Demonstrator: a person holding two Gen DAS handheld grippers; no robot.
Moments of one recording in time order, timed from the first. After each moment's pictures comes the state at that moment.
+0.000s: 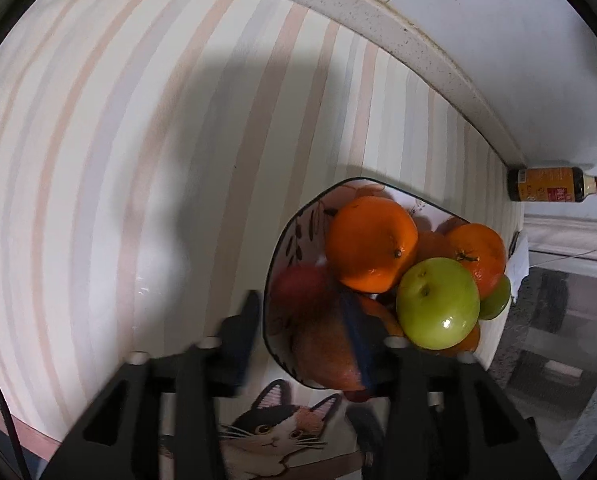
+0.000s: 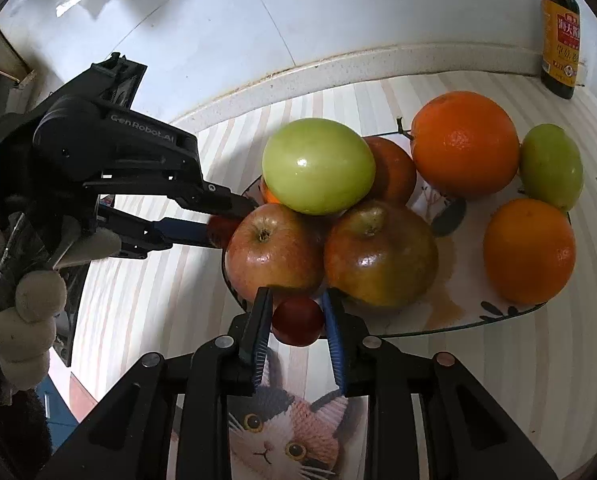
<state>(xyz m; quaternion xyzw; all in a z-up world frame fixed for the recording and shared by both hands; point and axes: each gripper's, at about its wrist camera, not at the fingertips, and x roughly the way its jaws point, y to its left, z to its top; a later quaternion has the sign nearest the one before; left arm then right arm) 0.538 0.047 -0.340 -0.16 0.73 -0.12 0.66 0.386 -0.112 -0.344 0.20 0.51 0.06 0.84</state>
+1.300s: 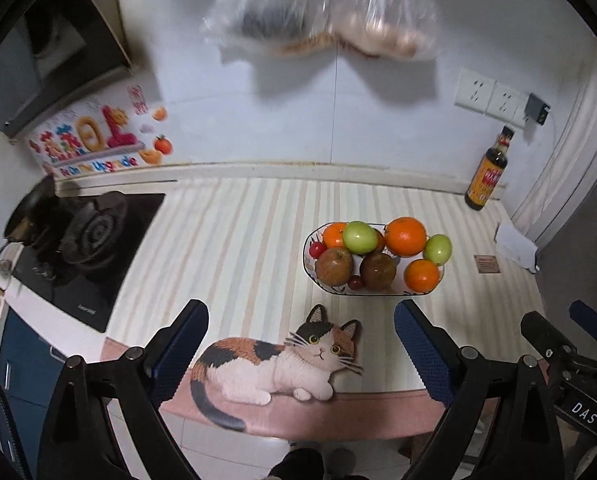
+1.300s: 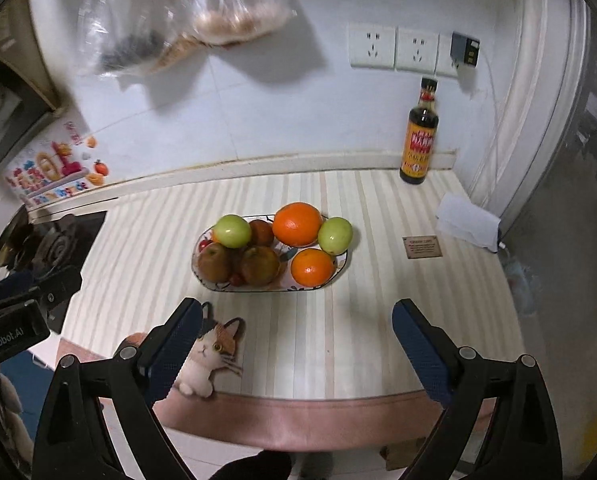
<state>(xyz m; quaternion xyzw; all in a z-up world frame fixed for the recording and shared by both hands) 0.257 0.016 -0.090 0.03 0.45 -0.01 0.89 0.211 -0.194 -0.100 0.08 0.45 -0.04 0.89</state>
